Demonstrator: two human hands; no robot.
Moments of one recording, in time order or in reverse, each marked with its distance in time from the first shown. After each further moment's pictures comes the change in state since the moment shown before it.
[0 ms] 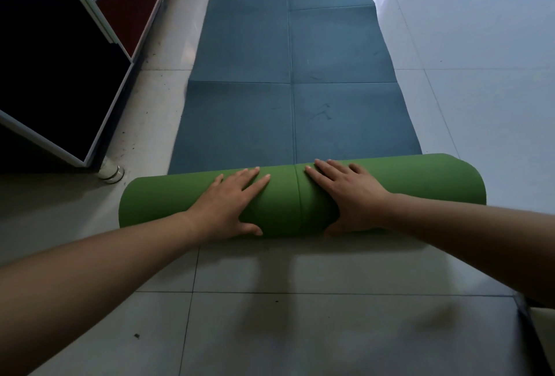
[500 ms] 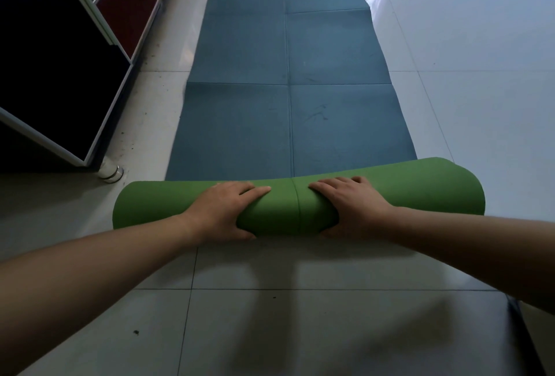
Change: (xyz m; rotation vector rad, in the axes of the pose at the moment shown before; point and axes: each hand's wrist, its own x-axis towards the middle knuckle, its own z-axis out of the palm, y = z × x) left_hand -0.011 -0.002 0.003 -0.073 0.116 0.115; right_hand -0.021 -0.009 0.006 0.103 0.045 0.028
